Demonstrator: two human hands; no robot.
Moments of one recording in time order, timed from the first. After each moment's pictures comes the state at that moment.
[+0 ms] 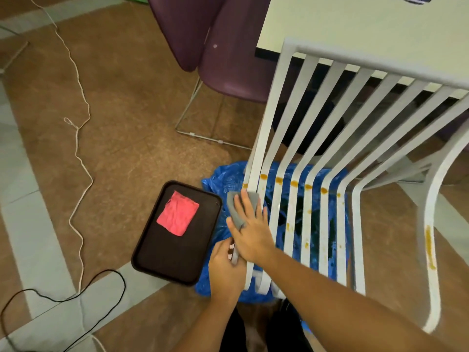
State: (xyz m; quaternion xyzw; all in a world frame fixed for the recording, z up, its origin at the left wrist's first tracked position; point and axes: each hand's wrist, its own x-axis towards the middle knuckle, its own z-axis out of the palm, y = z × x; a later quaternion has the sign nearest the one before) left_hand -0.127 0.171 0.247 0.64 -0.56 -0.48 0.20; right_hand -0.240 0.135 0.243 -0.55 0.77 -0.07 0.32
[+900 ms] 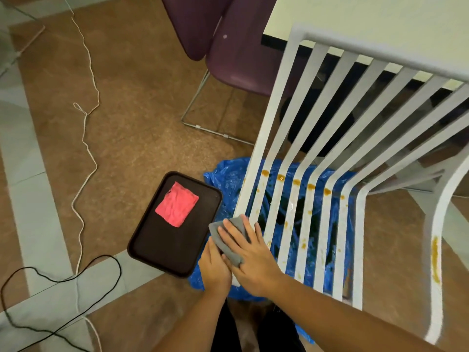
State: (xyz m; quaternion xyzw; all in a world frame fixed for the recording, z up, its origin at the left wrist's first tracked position) left_hand -0.145 0.179 0.233 0.73 -0.28 -0.55 0.29; right_hand -0.248 0.208 0.235 -0.73 0.64 -0.03 0.26
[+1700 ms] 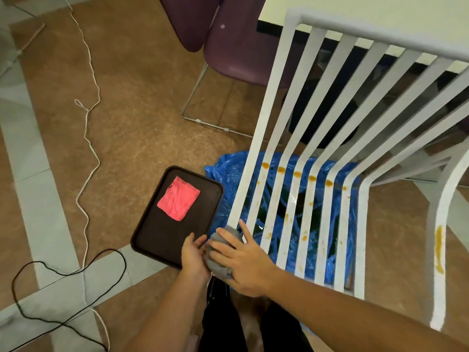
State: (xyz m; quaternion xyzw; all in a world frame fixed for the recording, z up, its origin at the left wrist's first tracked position) left_hand -0.102 0.152 0.198 0.69 0.07 -0.68 0.26; right_hand -0.245 0.218 0.229 -0.86 0.48 -0.01 0.16
